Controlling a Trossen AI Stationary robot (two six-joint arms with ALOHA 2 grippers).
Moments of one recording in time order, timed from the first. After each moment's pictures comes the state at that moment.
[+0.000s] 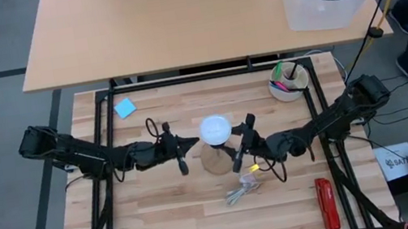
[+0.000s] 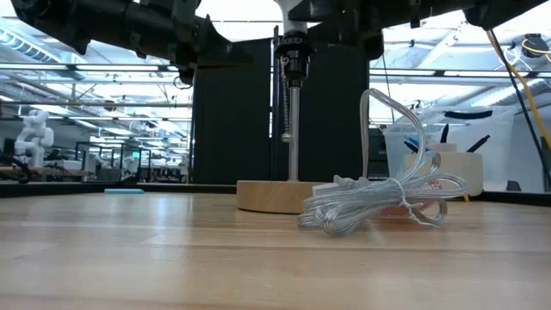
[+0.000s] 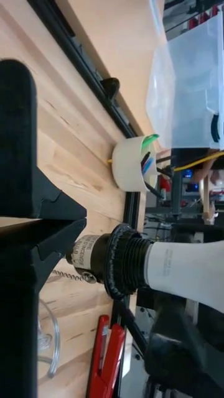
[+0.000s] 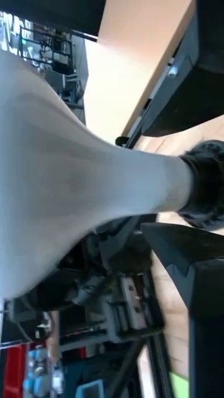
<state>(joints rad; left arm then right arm) -0.16 1.34 0.51 0.73 -0.43 -0.05 0.31 1.54 0.73 0.85 0.76 0.01</state>
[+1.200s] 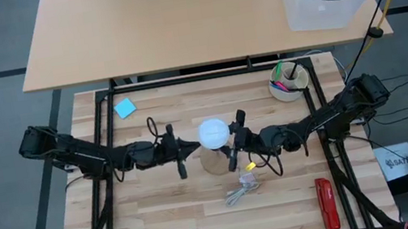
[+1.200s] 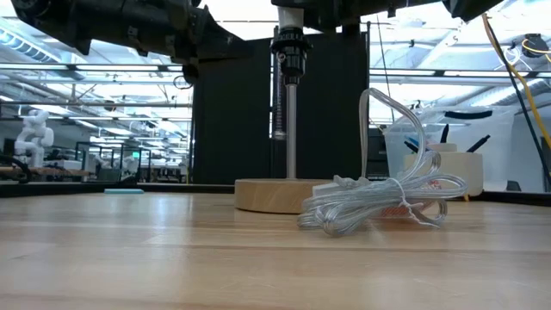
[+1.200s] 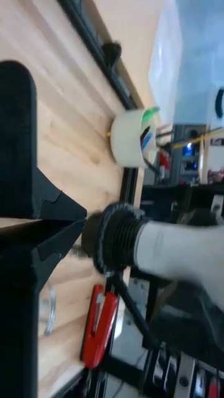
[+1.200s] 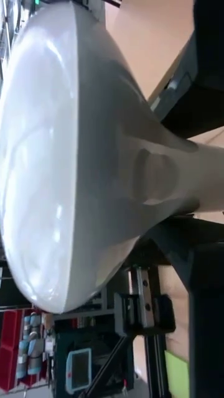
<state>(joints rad) -0.16 1.34 0.51 0.75 -0.32 -0.12 0.25 1.54 0.82 0.77 0.57 -0.06</state>
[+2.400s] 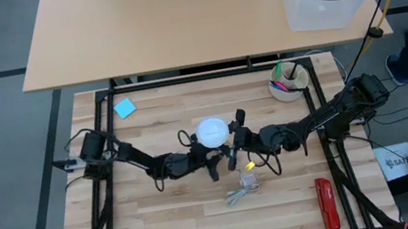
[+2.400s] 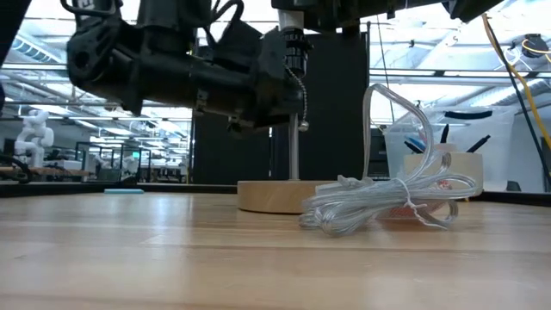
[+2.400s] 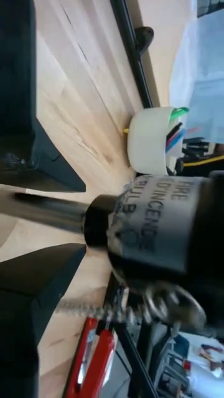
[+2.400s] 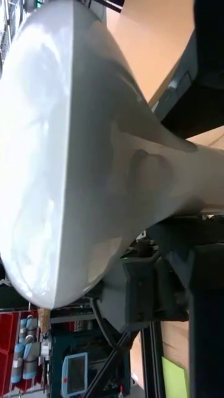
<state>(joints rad) -0.19 1.96 0.75 1.16 -0.49 -0.18 0.24 1.54 0.82 0.76 0.57 -0.07</state>
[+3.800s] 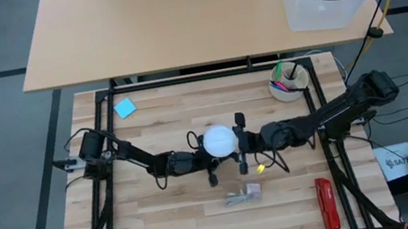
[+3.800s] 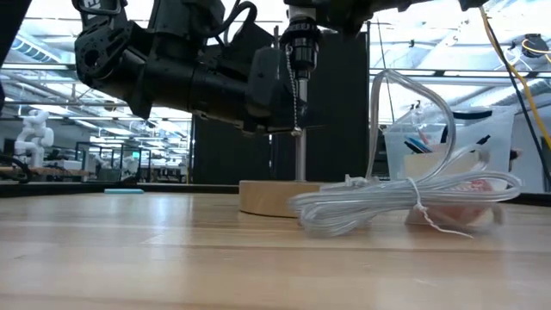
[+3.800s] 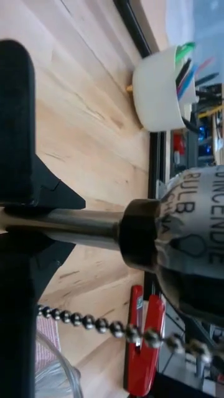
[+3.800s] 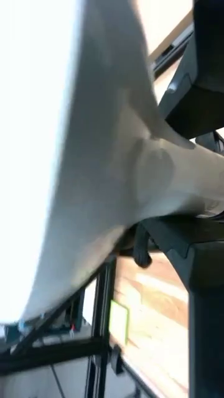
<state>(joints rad) -0.19 1.97 0.76 1.02 -0.27 -0.04 0.24 1.43 0.82 0.50 0.35 -0.10</state>
